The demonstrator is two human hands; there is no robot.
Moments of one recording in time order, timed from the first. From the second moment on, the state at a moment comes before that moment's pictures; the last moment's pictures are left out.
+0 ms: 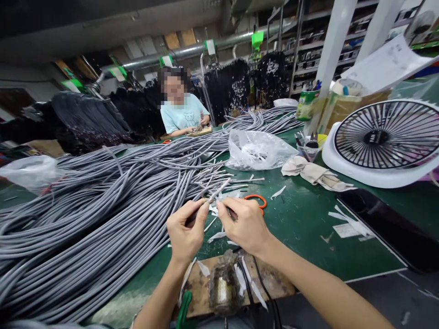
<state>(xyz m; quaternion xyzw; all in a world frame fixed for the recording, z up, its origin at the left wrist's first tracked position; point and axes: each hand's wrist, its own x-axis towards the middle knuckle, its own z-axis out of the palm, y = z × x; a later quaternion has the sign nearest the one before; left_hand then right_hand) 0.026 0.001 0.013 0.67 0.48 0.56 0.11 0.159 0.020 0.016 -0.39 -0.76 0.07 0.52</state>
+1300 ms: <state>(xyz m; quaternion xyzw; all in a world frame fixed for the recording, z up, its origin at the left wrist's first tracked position) 0.030 0.019 -0.001 0.73 0.53 0.43 0.05 0.143 -0.001 0.011 -0.22 -0.79 0.02 0.57</state>
